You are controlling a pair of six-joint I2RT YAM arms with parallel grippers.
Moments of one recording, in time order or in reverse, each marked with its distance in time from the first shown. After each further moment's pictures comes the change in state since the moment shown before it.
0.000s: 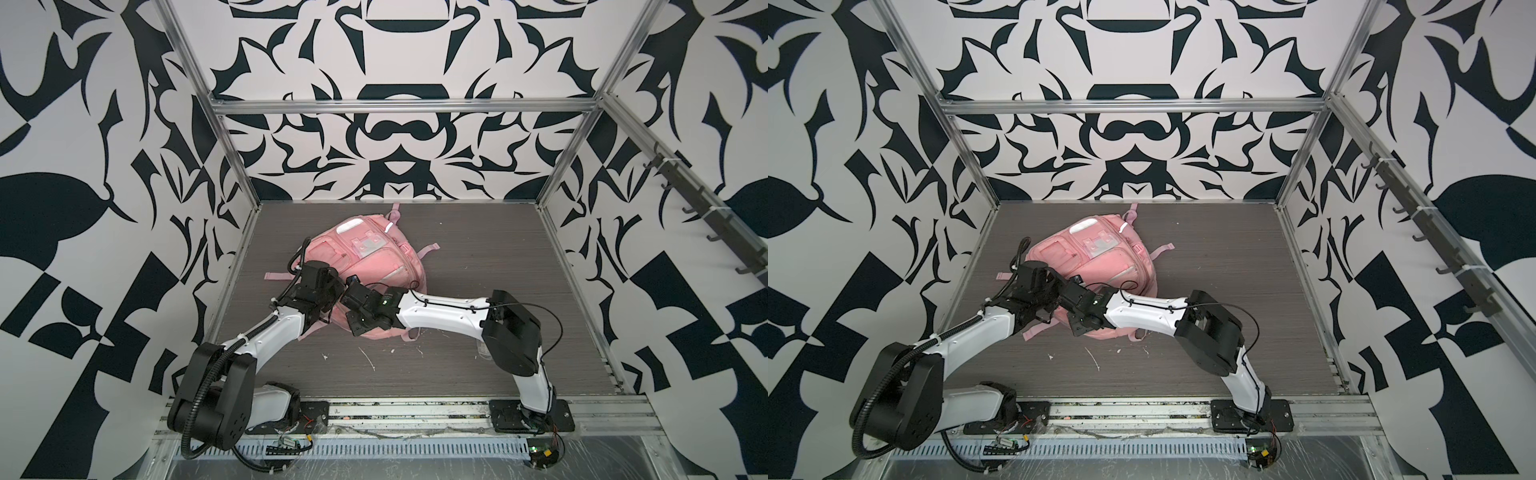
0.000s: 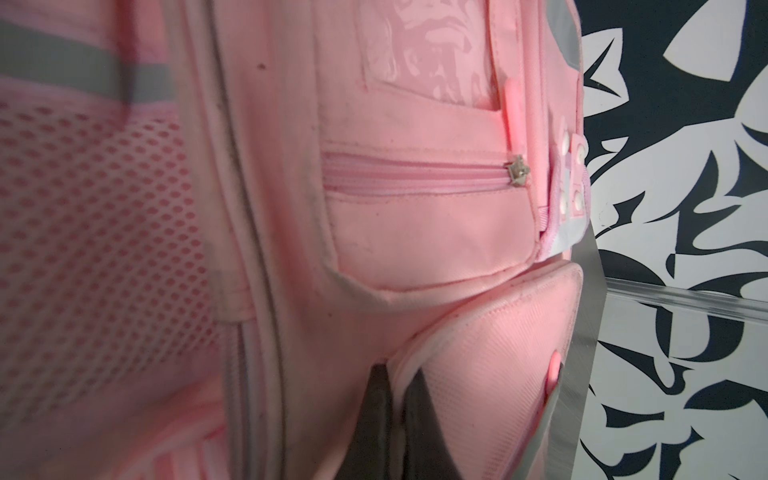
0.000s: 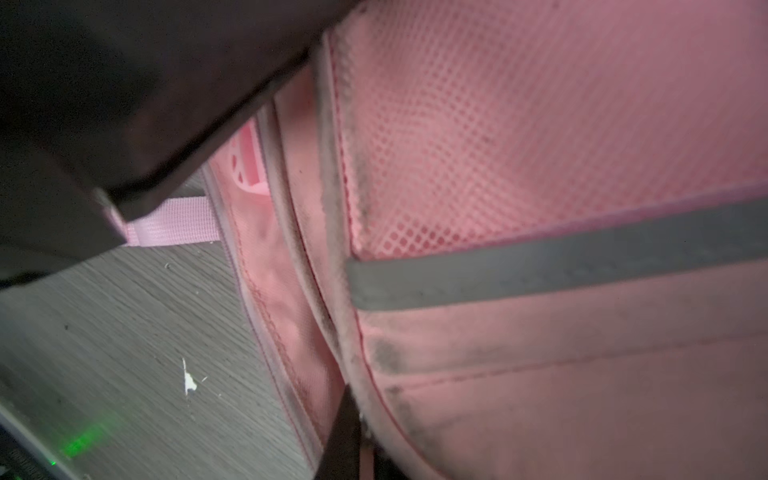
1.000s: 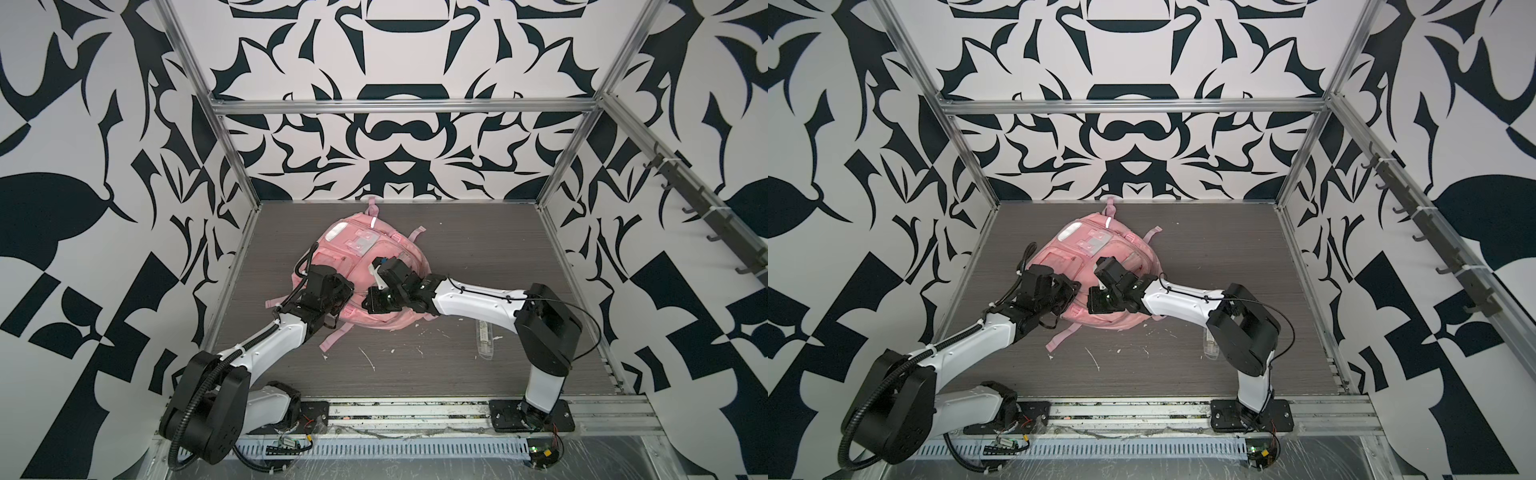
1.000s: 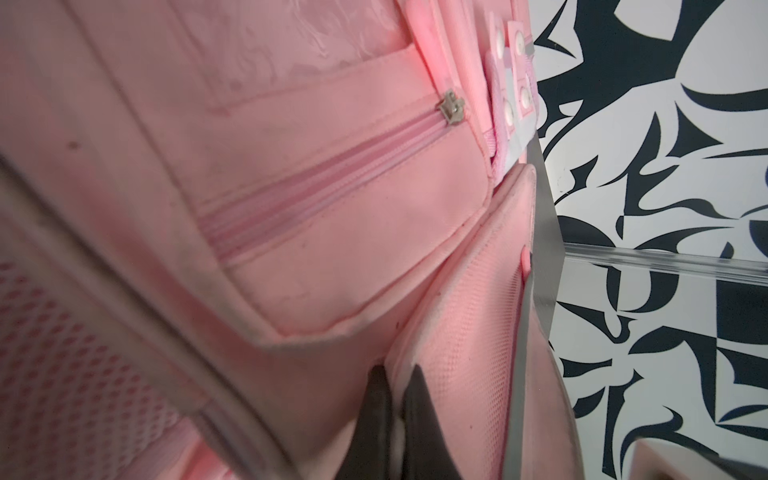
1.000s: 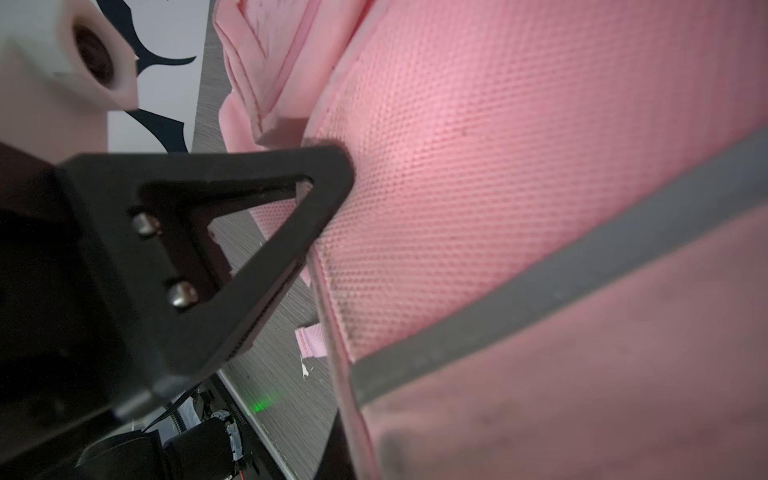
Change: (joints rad) left arm -0.103 -0.062 -0.038 0.048 0.028 -0.074; right arm -0.205 -0.198 -0.280 0.333 -0.350 0.171
